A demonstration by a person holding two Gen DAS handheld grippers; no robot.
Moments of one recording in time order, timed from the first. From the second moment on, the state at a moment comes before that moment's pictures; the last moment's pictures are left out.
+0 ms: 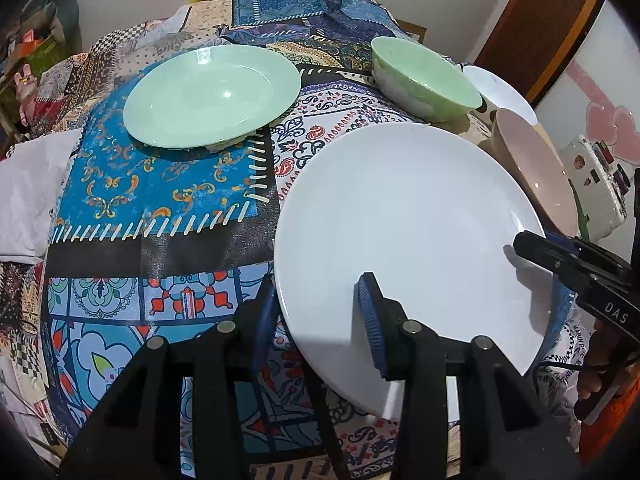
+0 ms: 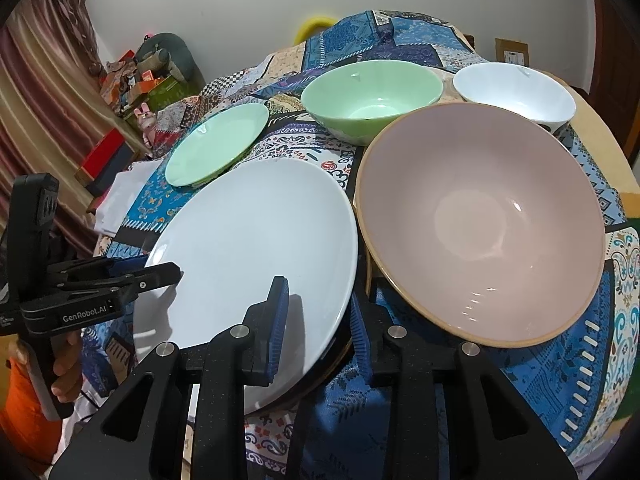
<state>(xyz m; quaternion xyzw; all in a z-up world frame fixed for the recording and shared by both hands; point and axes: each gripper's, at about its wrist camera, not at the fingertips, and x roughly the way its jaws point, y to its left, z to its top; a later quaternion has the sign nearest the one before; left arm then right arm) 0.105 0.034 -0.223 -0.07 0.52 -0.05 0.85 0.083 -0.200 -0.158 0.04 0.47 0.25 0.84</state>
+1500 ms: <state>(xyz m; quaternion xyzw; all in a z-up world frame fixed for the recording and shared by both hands) 0.106 0.119 -0.120 -0.06 0.38 0.06 0.92 0.128 -0.114 -0.086 -0.03 0.37 0.31 0.88</state>
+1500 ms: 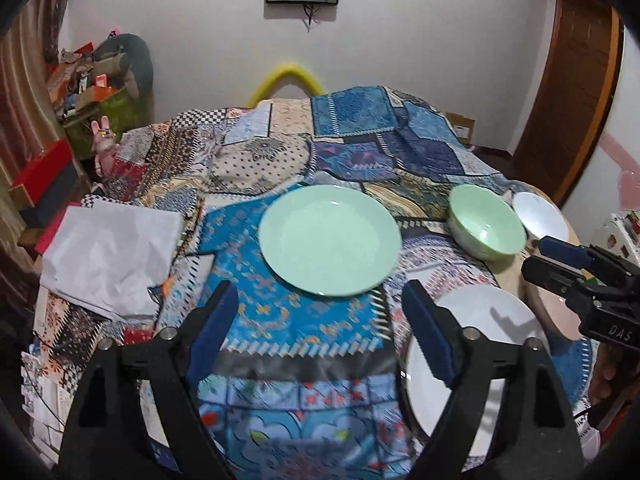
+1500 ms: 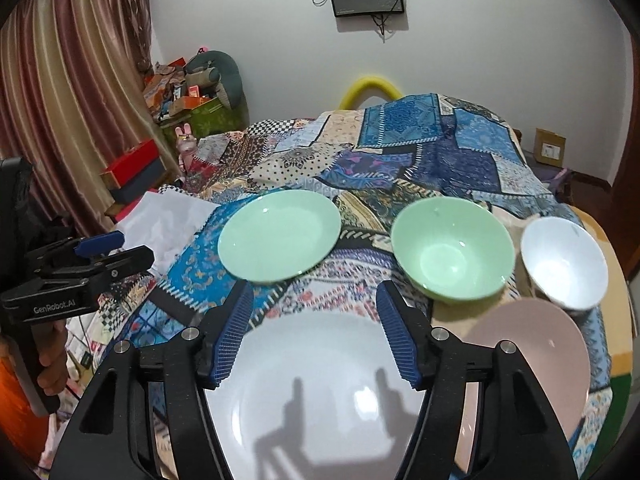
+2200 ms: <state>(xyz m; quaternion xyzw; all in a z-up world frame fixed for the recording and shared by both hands) 0.205 0.200 -0.193 -0.10 0.44 0.08 0.89 0.197 -0.058 -0.134 -0.05 0.43 0.30 0.85</state>
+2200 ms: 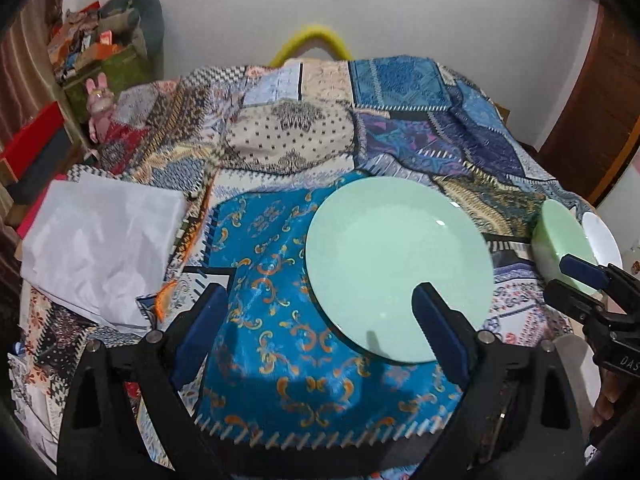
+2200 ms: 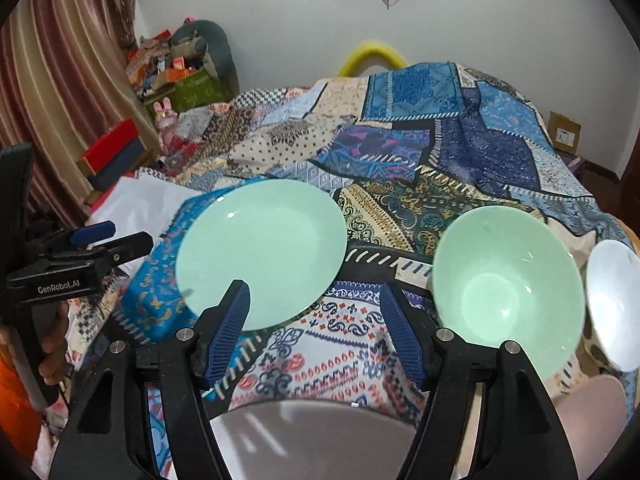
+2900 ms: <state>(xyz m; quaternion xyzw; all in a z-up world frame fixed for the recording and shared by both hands) 0.250 0.210 -0.240 -0.12 0.48 0.02 0.87 0.231 -0.024 -0.178 -0.08 0.50 0.30 0.81</state>
